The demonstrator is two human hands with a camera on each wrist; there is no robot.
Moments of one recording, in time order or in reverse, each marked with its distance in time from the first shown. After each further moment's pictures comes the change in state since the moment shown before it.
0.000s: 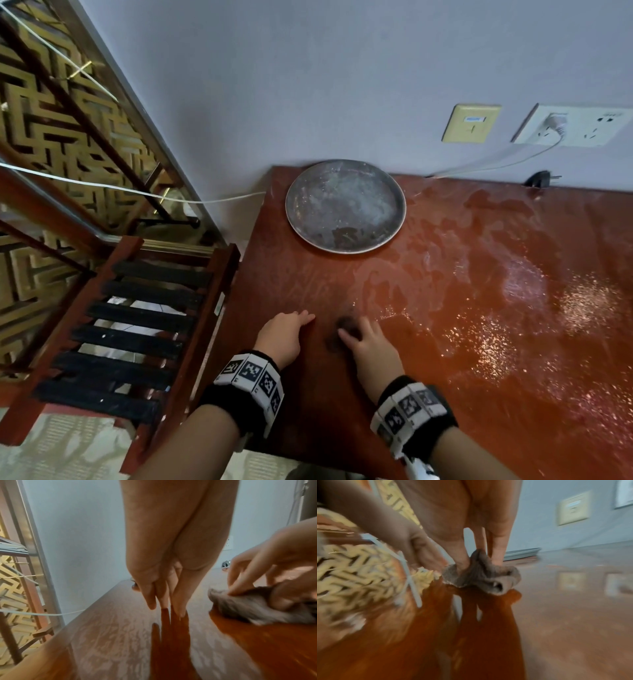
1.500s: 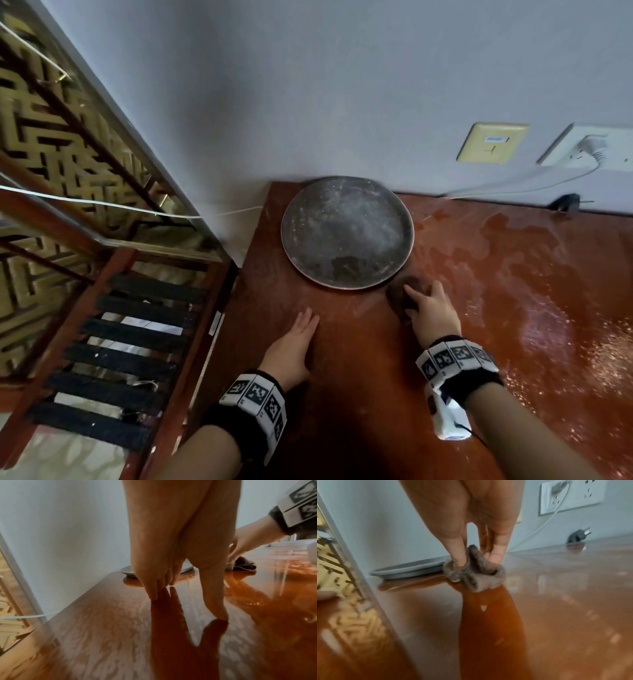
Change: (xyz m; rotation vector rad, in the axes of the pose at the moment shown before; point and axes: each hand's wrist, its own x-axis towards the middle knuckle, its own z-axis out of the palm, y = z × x) left_hand 0.058 0.010 -0.017 -0.037 -0.098 0.059; right_hand 0.098 0.124 -0.044 0.094 0.140 0.403
